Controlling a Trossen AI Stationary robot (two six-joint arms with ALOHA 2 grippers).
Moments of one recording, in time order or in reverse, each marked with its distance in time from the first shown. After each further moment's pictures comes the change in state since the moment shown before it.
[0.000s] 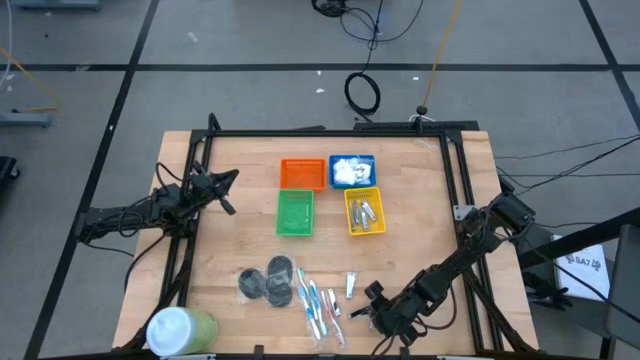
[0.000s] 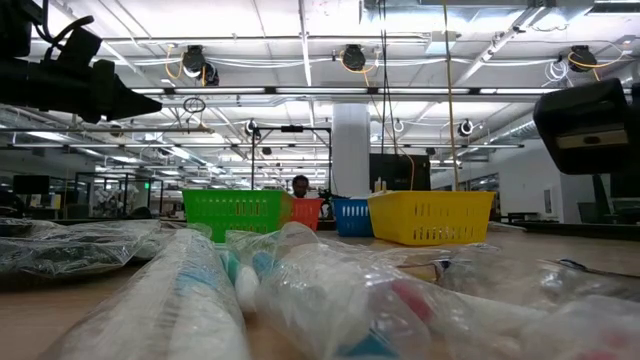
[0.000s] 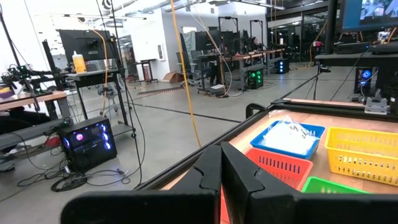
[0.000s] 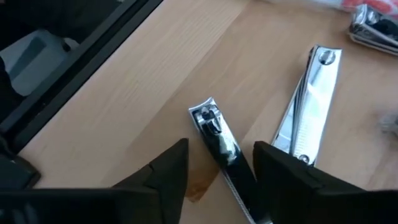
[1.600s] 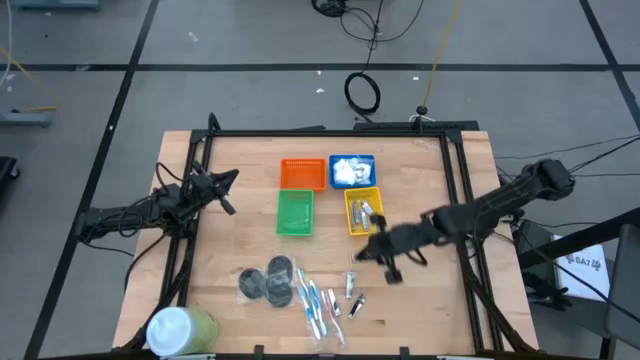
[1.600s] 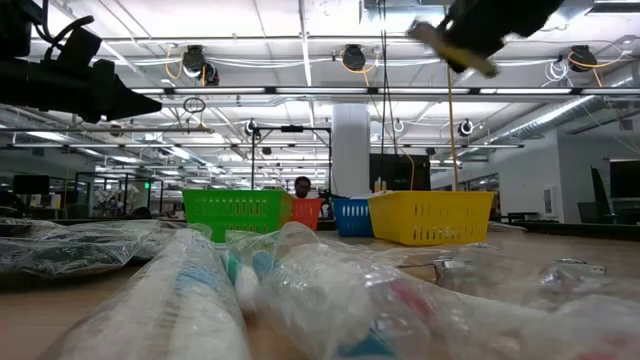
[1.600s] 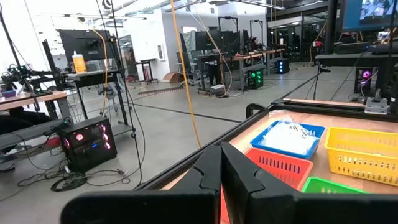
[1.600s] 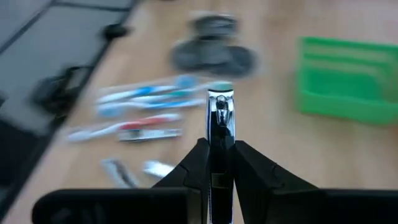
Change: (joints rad) left arm 0.000 0.000 0.000 0.000 0.000 0.000; right arm -0.394 -0.538 -0.090 -0.052 0.004 0.077
